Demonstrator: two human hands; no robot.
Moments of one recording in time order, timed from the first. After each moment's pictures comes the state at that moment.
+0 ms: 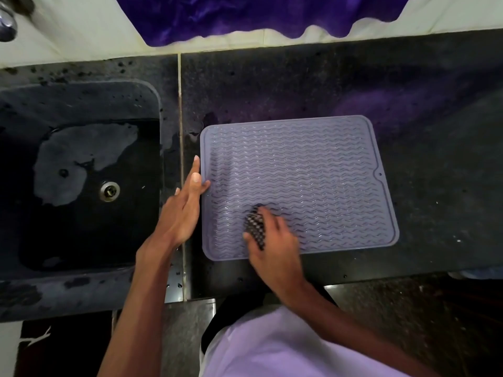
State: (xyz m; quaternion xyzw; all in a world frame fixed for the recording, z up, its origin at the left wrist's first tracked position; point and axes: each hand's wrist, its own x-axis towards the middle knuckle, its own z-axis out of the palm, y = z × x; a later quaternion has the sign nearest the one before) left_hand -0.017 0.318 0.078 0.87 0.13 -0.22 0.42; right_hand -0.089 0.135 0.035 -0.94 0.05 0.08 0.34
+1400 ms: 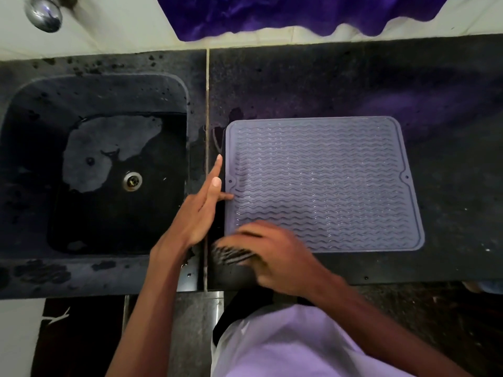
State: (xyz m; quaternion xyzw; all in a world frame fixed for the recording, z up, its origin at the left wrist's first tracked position) left_hand -0.035 0.343 0.073 0.86 0.08 -0.20 0.46; right_hand -0.076 0.146 0.082 -0.85 -0.35 0.15 0.35
